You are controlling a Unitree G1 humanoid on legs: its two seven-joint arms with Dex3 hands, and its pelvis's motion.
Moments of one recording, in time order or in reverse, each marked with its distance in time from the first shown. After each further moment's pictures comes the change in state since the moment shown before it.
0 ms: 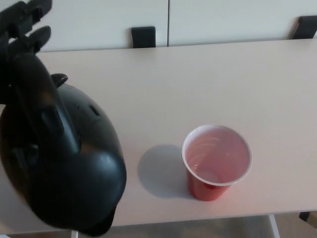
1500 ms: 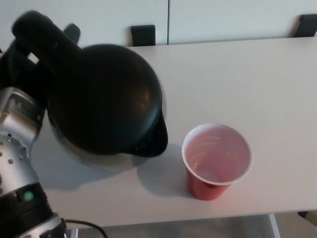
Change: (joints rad) left_arm -0.186 -0.681 0.393 0.005 -0.185 0.422 0.669; right_arm -0.021 0.001 0.001 0.013 0.000 0.001 -0.001
